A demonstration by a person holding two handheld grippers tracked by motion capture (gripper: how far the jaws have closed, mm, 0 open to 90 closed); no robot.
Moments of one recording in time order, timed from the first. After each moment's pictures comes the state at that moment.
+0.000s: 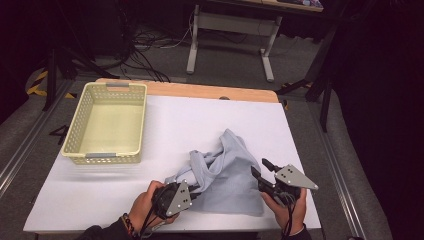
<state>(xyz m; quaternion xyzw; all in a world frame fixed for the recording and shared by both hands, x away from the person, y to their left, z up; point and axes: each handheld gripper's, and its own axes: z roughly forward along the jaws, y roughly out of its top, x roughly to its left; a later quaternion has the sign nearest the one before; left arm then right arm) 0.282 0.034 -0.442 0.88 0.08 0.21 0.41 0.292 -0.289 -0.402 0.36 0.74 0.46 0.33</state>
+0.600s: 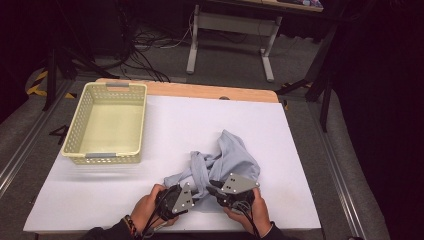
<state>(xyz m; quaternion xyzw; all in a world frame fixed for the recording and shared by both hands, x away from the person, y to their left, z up) 0.292 0.030 -0.470 0.91 0.10 0.17 0.38 0.298 -0.192 -0.444 0.22 0.86 0.41 0.19</state>
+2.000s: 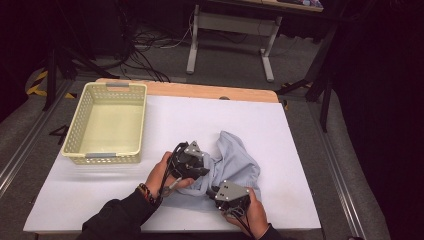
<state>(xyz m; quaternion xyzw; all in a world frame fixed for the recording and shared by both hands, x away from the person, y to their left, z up) 0.384 0.008 -0.423 0.89 0.21 0.03 0.39 0.294 -0.186 -0.466 0.19 0.88 0.36 0.22</state>
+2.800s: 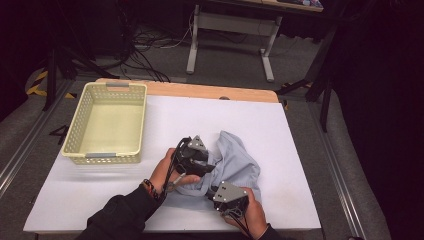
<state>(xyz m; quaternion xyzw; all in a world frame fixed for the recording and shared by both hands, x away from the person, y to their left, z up) 0.394 -0.003 -0.416 0.88 0.23 0.03 0.41 0.292 -0.182 -0.467 0.18 0.89 0.36 0.23</state>
